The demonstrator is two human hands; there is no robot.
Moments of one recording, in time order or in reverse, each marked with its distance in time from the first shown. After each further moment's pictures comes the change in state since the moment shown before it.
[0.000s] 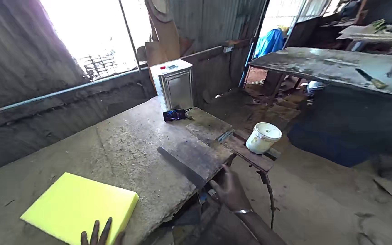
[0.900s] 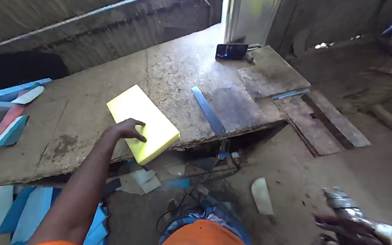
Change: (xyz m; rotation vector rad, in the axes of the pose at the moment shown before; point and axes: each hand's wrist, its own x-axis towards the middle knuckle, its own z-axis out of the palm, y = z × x) left_hand 0.100 0.085 -0.065 0.089 -0.742 -0.255; right_hand -0.131 0.208 -0.157 0.830 -0.253 -0.031
